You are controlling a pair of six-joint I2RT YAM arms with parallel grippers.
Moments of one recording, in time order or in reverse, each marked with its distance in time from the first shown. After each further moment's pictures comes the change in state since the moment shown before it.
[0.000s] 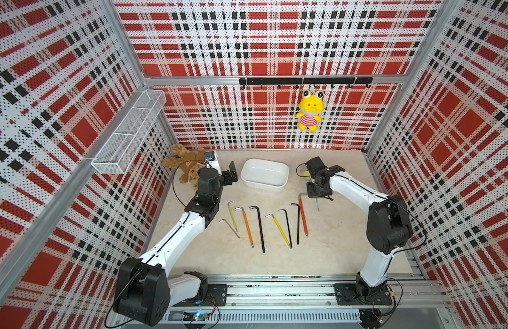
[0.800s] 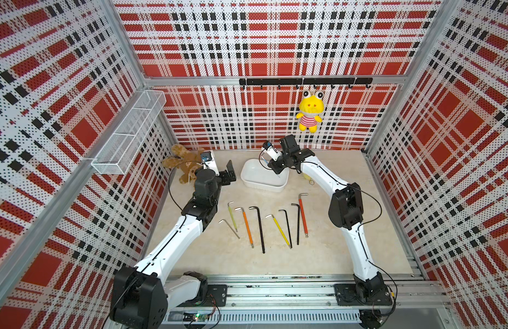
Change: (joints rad) left arm 0.006 -0.051 0.000 -0.016 -0.016 -0.003; right arm 0.106 0.561 0.762 0.171 -0.473 -0.638
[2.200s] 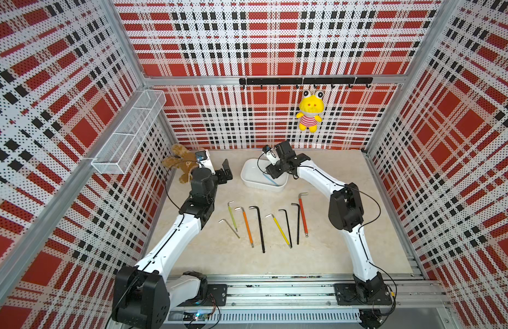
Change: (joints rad) left arm 0.053 0.008 -0.003 0.005 0.046 -0.032; right arm 0.045 -0.133 -0.194 0.102 0.232 0.140
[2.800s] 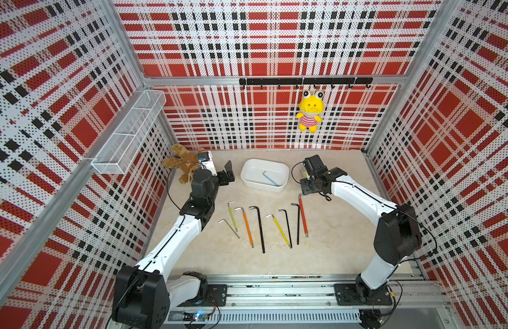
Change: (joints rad) left arm -0.002 0.000 -0.019 0.025 0.067 -0.003; right arm -0.084 -0.537 -0.702 -0.167 0.266 0.448
